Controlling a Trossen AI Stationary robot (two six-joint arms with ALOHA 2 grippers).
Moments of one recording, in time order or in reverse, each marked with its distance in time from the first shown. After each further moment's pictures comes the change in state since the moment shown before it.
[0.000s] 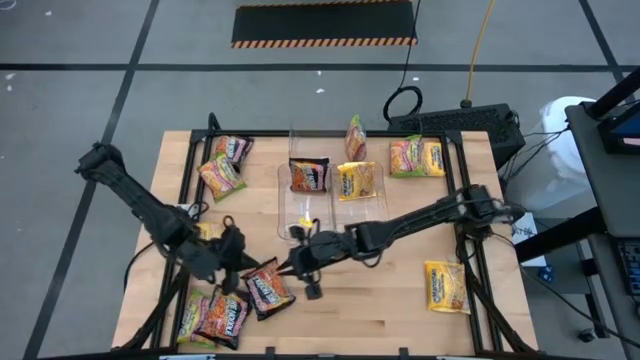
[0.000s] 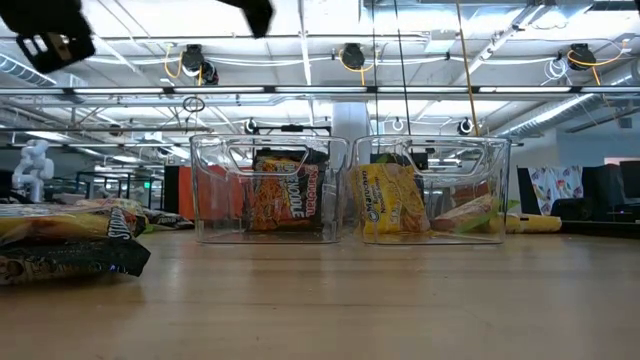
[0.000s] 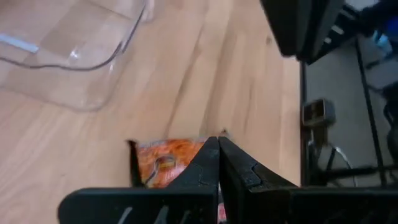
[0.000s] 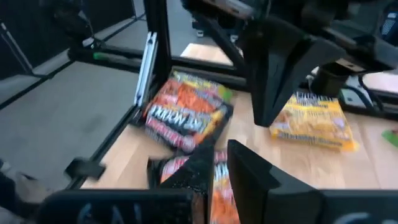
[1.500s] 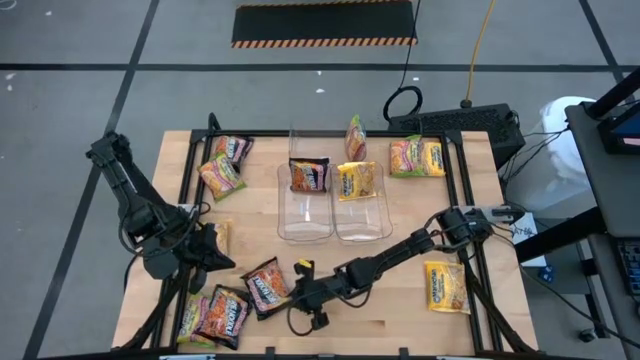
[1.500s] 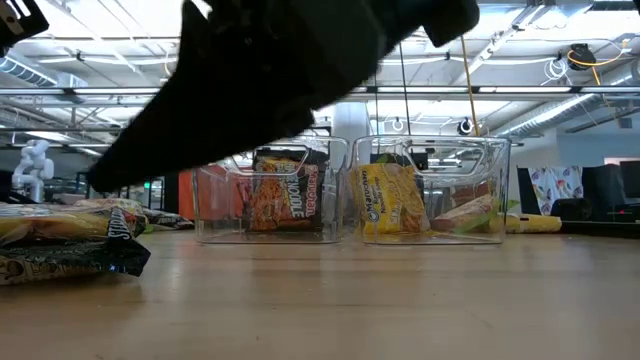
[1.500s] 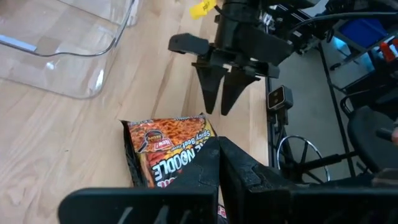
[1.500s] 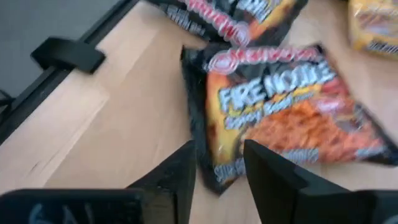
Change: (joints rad) left arm -0.228 -0.200 -0.002 -0.147 -0.143 -0.109; right arm 0.148 0.230 -0.014 -0.038 0.153 -0.019
